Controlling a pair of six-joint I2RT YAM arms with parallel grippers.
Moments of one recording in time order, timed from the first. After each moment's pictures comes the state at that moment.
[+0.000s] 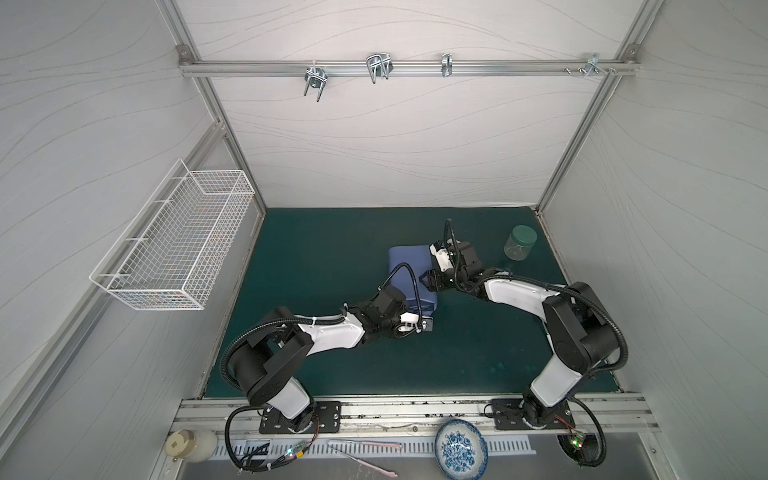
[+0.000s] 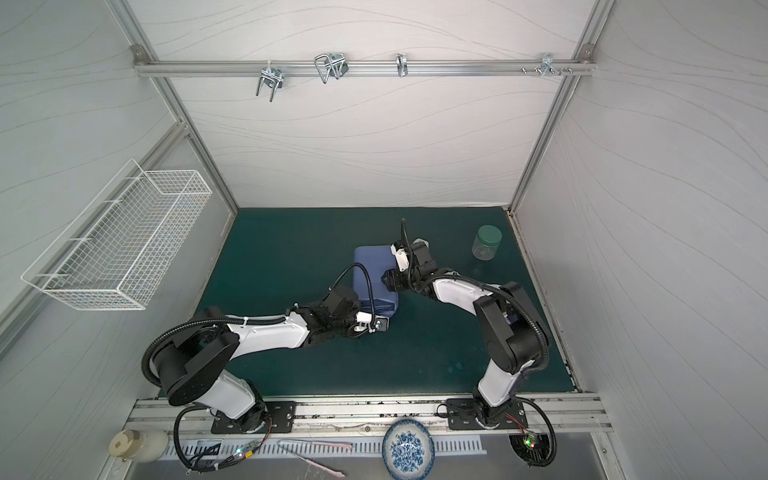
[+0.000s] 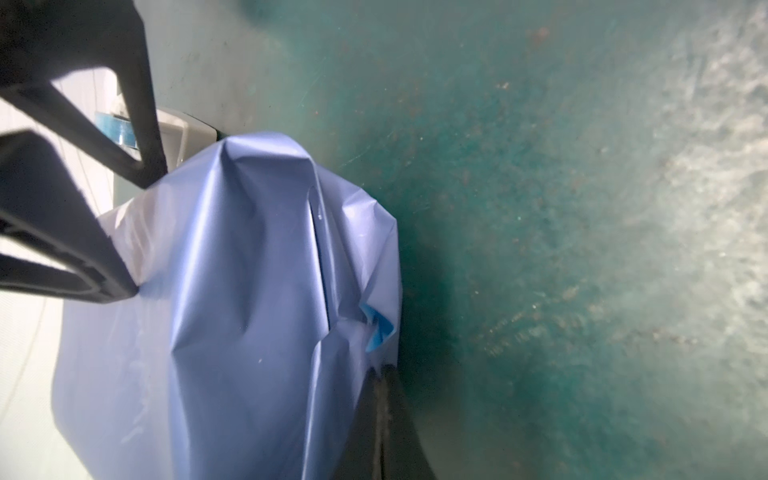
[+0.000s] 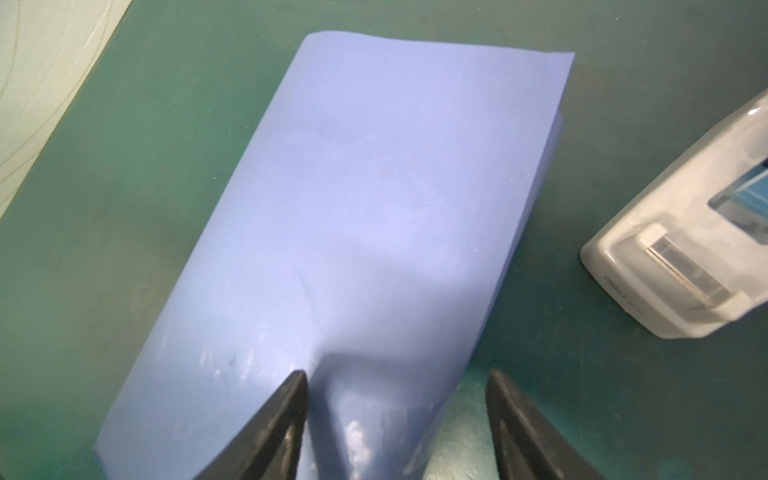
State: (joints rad) left arm -0.79 1.56 0.66 0.09 0.07 0.97; right arm 0.56 1.69 0.96 -0.05 -0.26 0.20
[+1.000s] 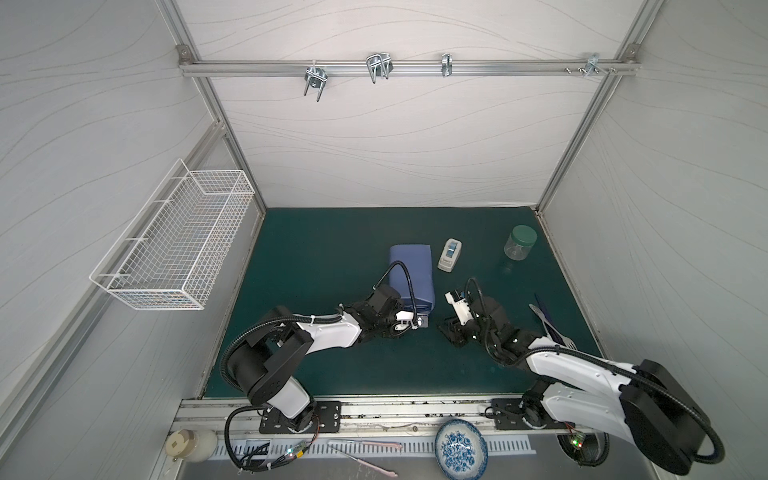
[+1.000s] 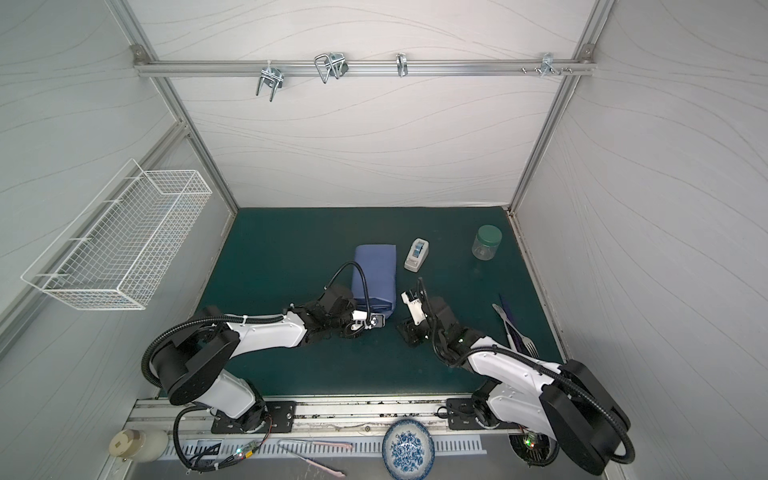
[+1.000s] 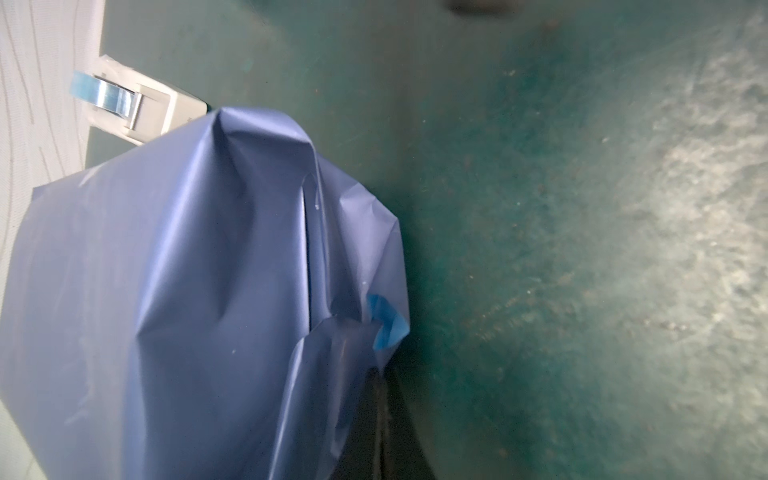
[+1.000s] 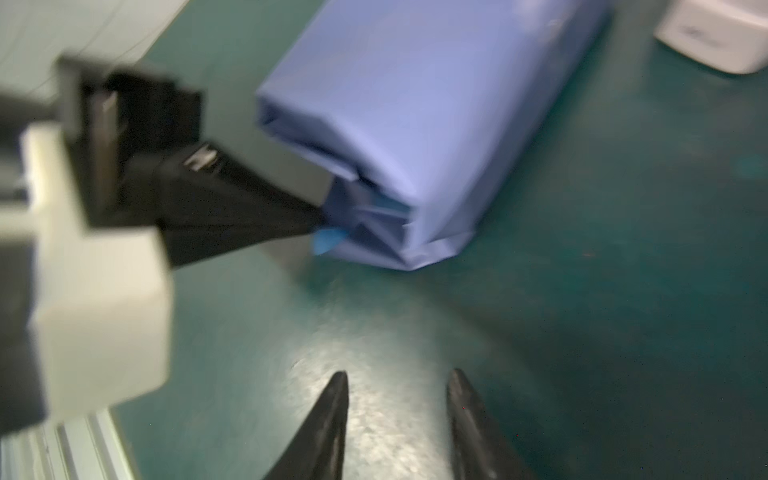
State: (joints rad) left arm -0.75 1.55 0.63 0.11 0.12 0.92; right arm 0.77 1.10 0.30 0.17 -0.19 0.27
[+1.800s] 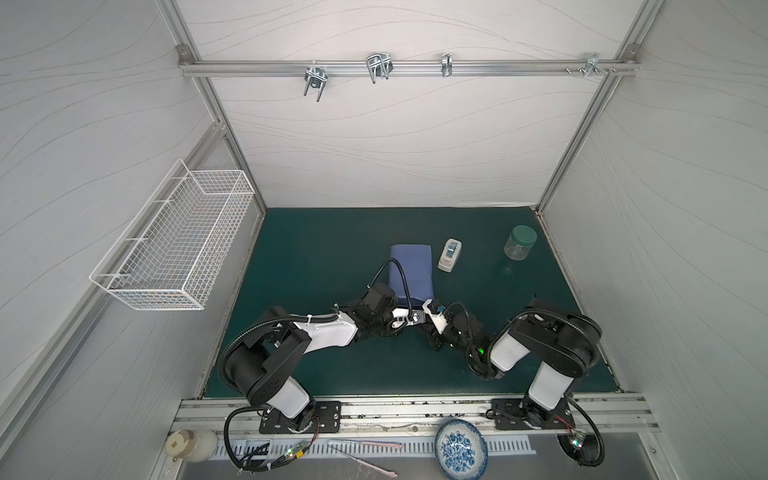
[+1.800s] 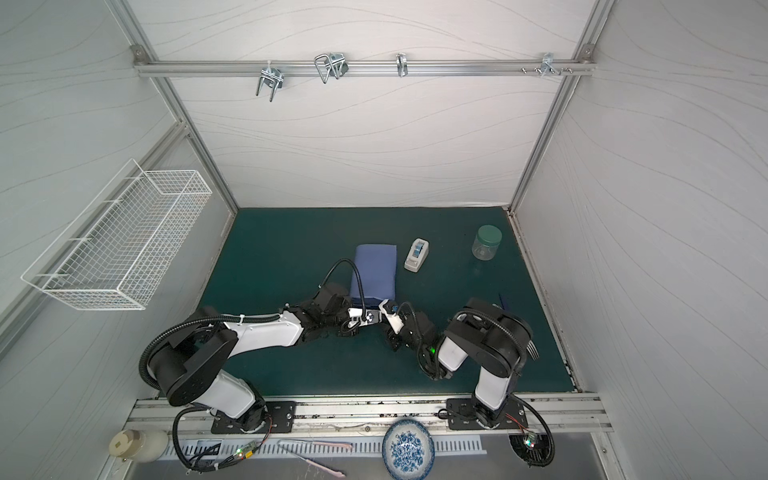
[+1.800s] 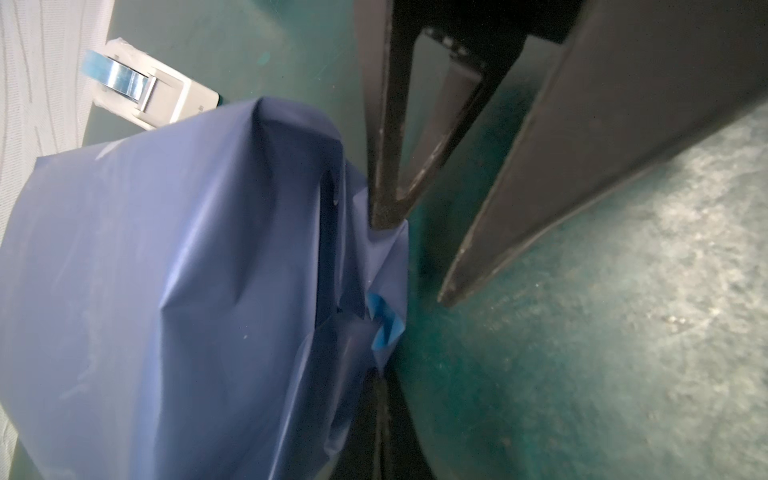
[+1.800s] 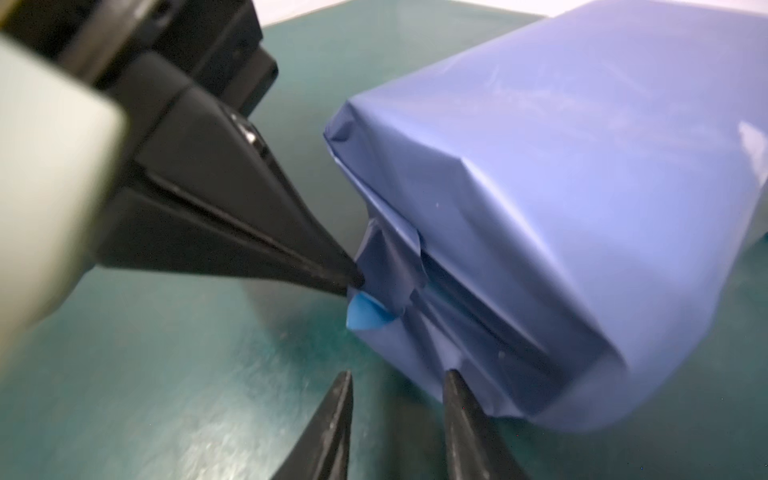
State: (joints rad) left arm -0.71 1.54 0.61 0.13 0.18 0.88; right arm 0.89 1.76 0.25 1.15 -0.07 0.01
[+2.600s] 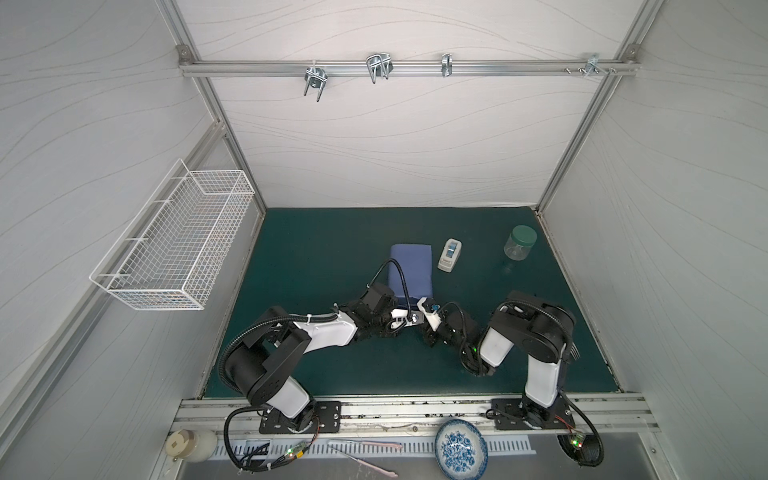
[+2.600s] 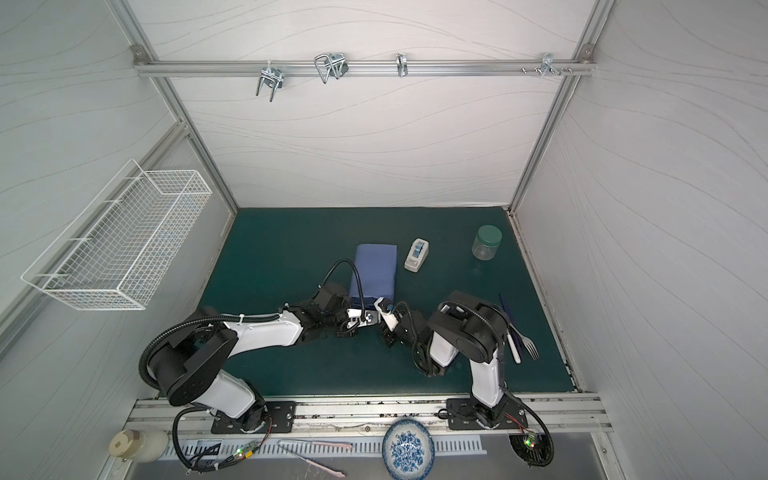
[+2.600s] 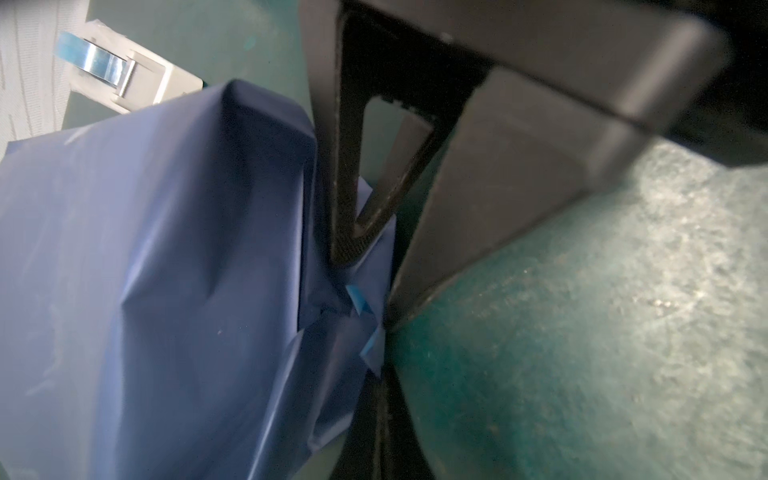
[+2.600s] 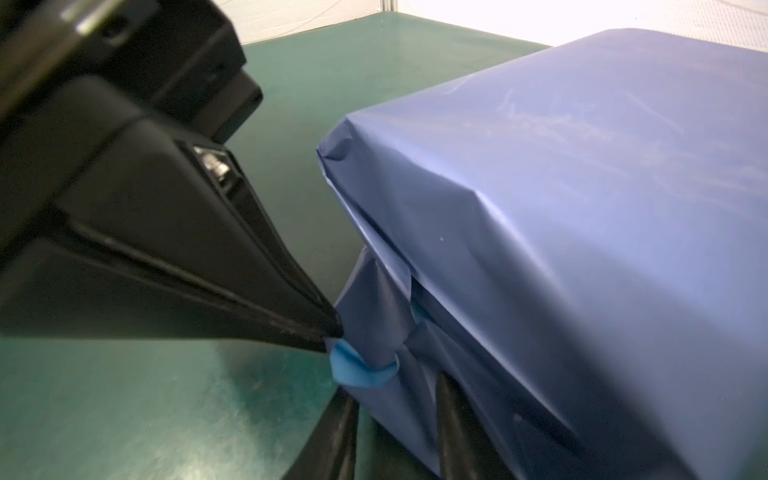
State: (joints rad) left arm -0.71 1.54 0.61 0.11 0.19 0.88; right arm 0.90 1.90 0.31 1.27 -0.07 -0.02
